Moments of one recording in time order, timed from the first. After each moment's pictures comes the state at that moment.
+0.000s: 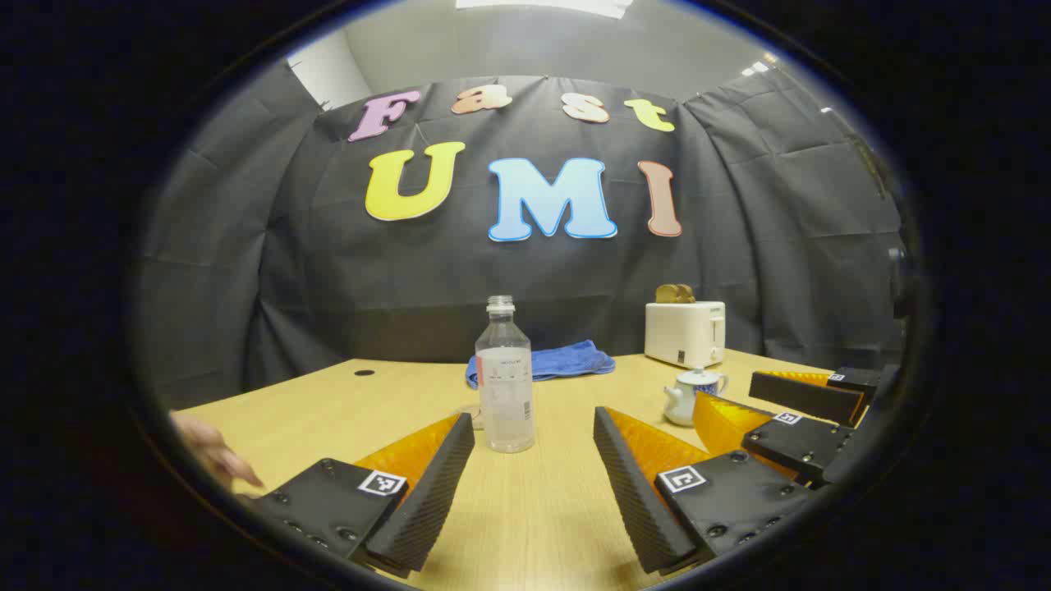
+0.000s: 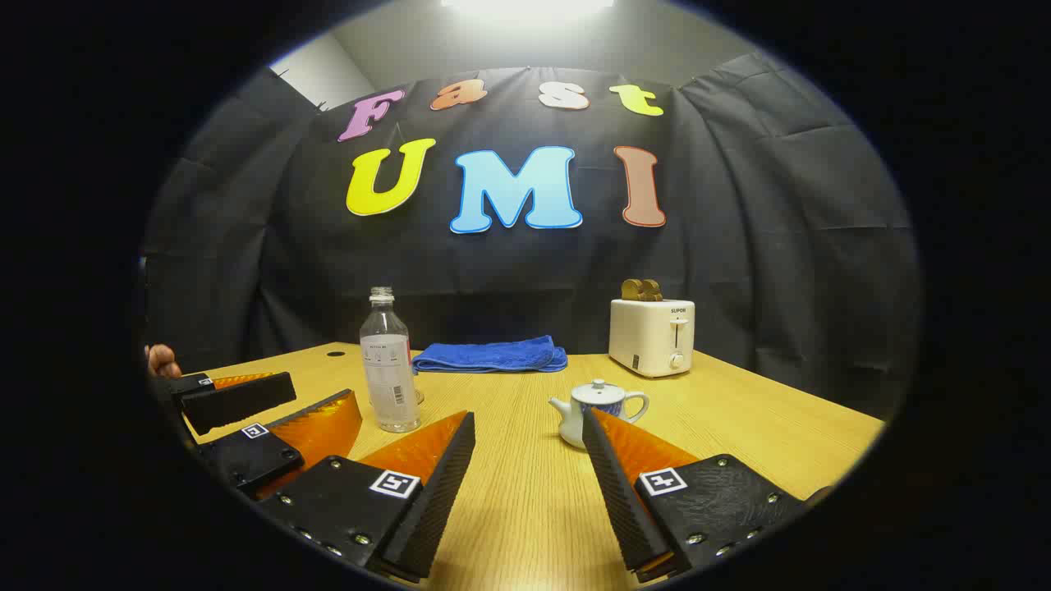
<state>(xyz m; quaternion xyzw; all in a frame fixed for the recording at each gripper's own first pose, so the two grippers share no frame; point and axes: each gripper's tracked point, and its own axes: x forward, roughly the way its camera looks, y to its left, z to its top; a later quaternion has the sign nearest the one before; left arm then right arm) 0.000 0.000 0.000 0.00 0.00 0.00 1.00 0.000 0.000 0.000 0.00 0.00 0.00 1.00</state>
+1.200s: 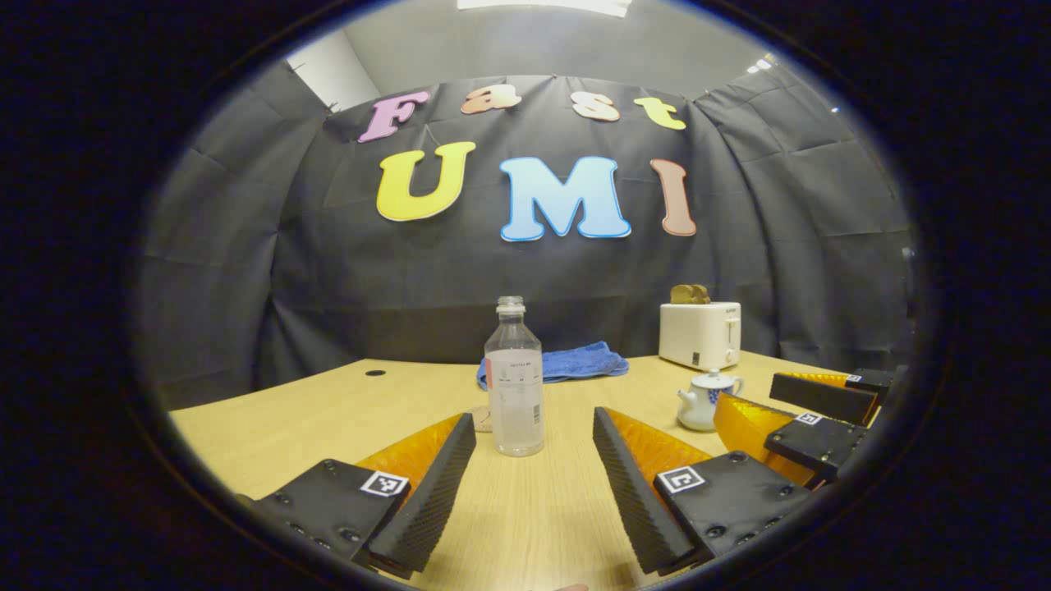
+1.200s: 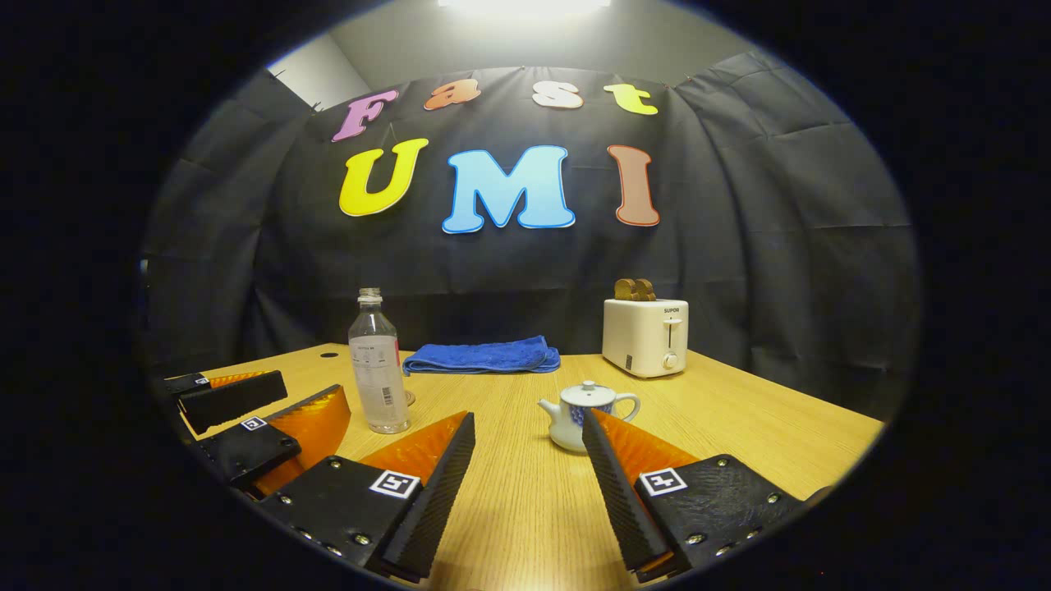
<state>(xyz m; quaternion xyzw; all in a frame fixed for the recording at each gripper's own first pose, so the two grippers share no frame) 0.010 0.004 0.002 0.00 0.00 0.03 1.00 0.007 -0.015 0.001 0.01 0.00 -0.01 1.00</state>
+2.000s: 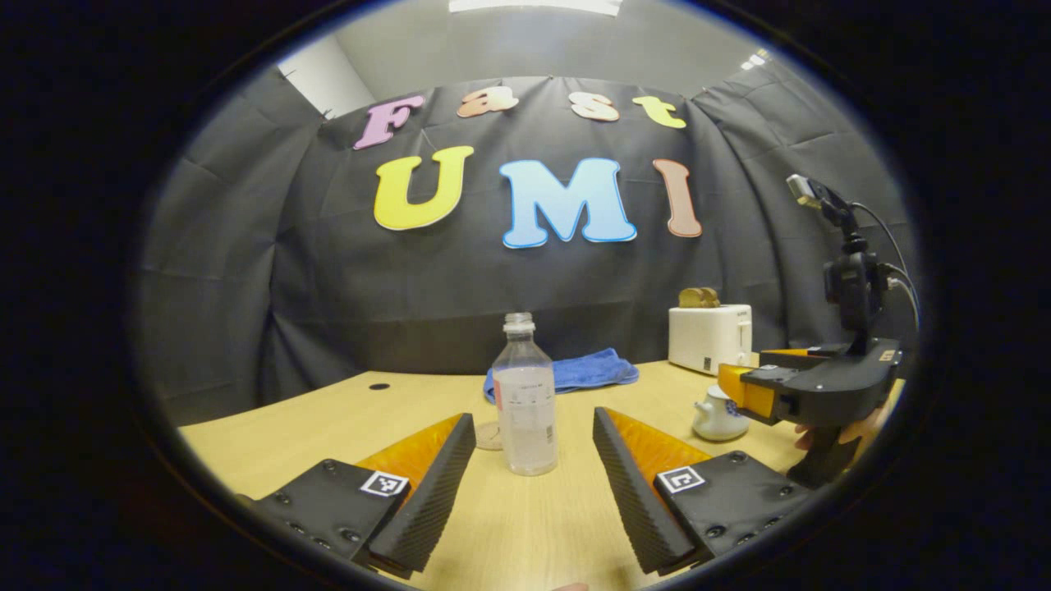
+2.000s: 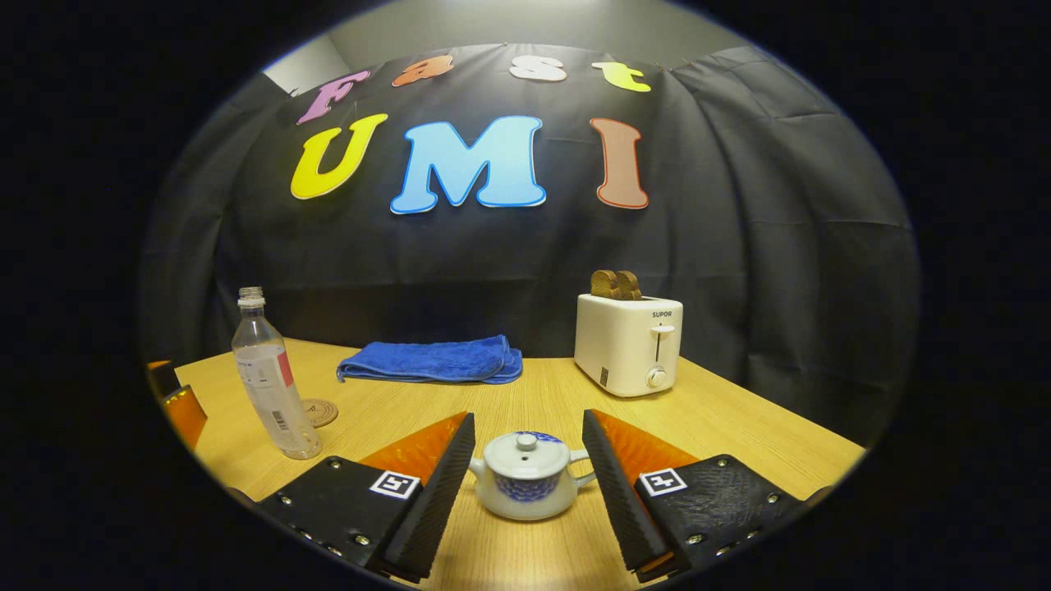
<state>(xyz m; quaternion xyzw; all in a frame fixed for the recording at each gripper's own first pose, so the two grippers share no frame) 0.031 0.022 0.020 0.02 -0.01 0.04 1.00 0.120 -0.076 0.008 -0.01 0.03 -0.04 1.00</state>
